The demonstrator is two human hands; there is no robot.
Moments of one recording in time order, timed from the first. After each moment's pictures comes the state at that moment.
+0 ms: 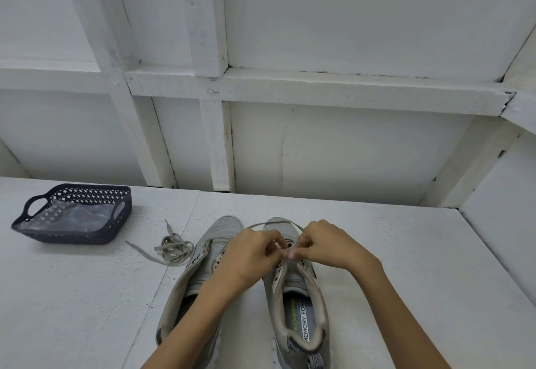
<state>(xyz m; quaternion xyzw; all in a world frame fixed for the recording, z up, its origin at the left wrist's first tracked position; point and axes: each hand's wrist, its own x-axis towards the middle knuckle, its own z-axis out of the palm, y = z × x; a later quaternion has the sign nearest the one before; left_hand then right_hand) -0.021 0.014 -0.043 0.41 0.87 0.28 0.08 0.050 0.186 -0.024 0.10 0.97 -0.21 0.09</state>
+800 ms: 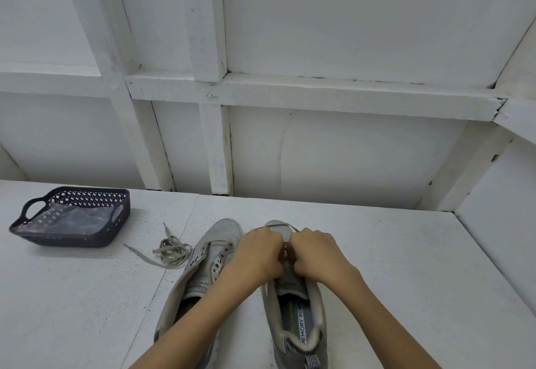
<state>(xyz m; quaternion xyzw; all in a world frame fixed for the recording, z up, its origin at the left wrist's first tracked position) -0.005 0.040 -0.014 0.40 0.91 0.02 0.09 0.056 0.147 -0.015 0.11 0.99 -0.03 0.07</state>
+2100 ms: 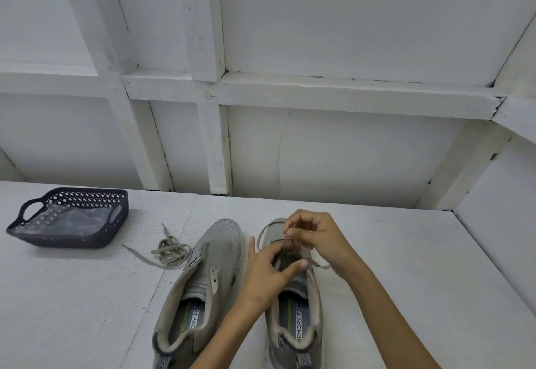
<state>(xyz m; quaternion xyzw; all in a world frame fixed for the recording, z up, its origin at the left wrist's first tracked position) 0.013 0.038 -0.084 0.32 0.76 0.56 0.08 0.056 0.177 -0.024 0.03 0.73 -0.67 -0.10</state>
